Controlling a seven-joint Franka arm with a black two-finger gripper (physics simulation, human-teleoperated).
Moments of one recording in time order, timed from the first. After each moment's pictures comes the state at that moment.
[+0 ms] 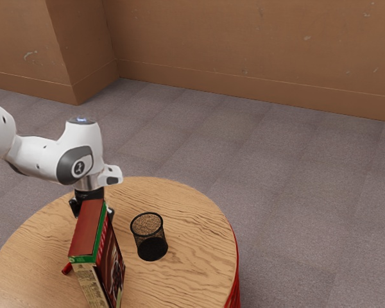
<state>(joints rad) 0.06 0.18 0.08 -2.30 0.05 2.27 0.06</state>
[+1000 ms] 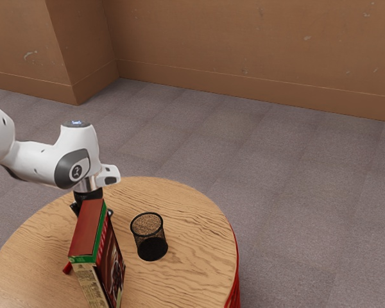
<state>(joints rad) 0.08 0.19 0.08 -2.31 0.04 2.35 0.04</state>
